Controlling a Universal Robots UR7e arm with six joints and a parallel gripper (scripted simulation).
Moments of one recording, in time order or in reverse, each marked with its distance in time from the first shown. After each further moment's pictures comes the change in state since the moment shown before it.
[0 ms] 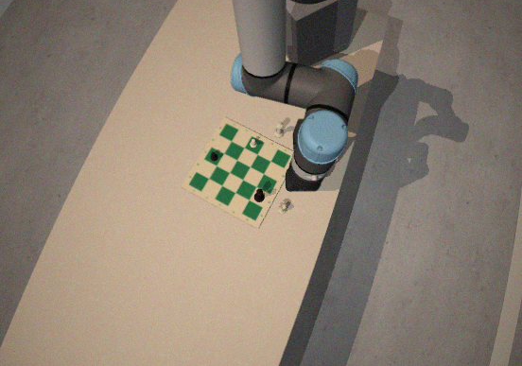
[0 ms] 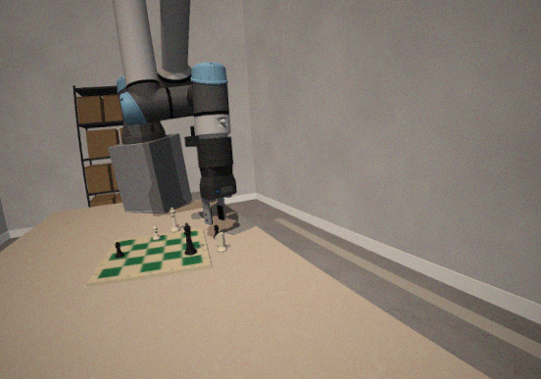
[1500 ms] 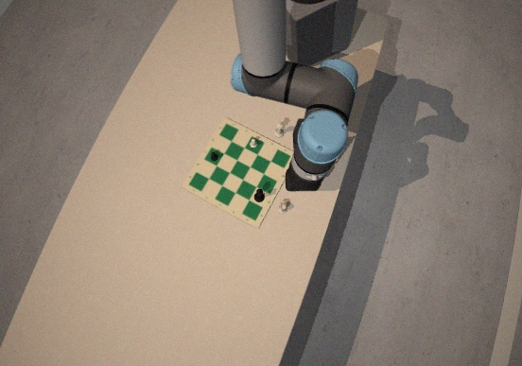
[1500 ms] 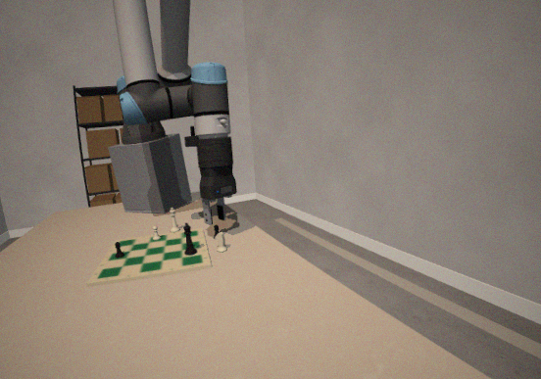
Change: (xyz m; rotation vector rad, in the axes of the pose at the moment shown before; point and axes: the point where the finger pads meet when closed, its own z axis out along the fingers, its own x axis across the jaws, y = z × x) arm 0.000 0.000 0.000 0.000 0.000 0.000
